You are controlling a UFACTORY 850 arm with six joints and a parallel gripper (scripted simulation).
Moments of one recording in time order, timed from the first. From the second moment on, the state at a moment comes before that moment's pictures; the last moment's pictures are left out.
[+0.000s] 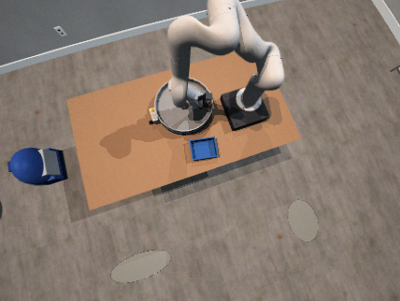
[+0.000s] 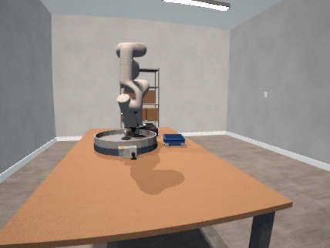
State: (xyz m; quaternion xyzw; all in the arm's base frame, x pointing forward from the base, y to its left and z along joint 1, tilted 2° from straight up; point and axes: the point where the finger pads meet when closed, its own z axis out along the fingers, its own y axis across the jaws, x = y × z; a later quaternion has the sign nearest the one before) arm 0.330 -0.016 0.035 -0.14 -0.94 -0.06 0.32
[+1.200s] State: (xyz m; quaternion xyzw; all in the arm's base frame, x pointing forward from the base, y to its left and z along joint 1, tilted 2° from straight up) arm 0.327 -0.017 0.101 -0.14 -0.94 -0.06 0.32
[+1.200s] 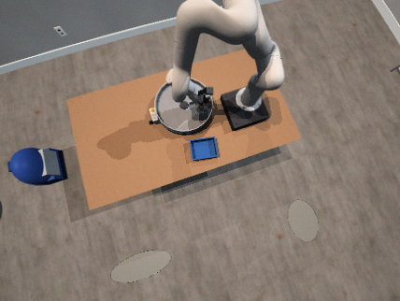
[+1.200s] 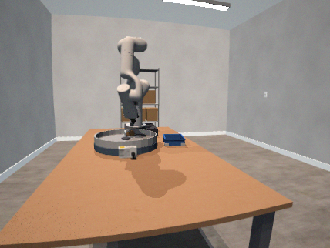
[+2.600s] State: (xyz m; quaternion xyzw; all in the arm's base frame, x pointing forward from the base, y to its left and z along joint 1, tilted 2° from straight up) arm 0.371 0.149 0.105 -0.14 -0.94 -0.06 0.32
